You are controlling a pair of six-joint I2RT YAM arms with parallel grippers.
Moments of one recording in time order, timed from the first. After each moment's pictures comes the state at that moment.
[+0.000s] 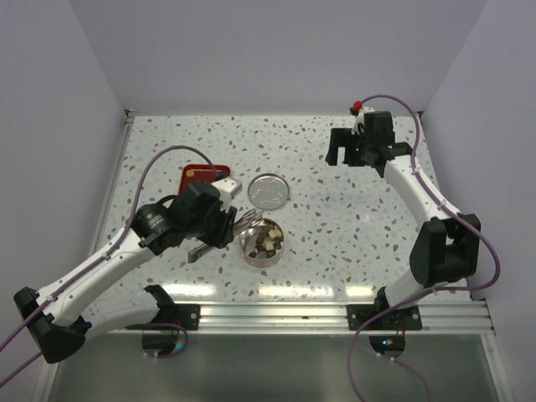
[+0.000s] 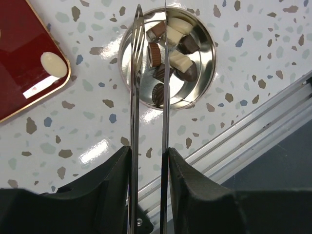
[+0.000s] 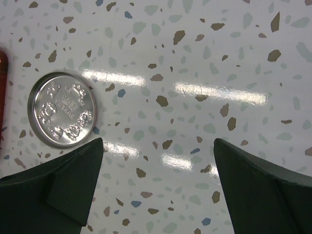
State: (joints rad) left arm -0.79 1.01 1.05 -0.92 0.01 -0.31; right arm 0.17 1.58 1.34 -0.48 -0.12 0.16
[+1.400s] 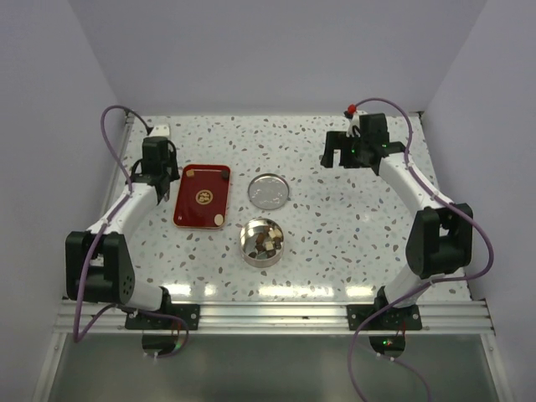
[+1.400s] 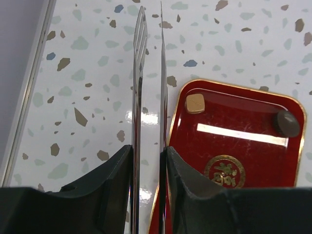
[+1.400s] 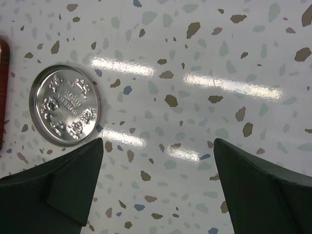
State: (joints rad) left arm -0.06 1.44 0.99 -0.16 -0.27 -0.10; right arm 0.17 1.65 1.34 -0.46 -0.19 0.16
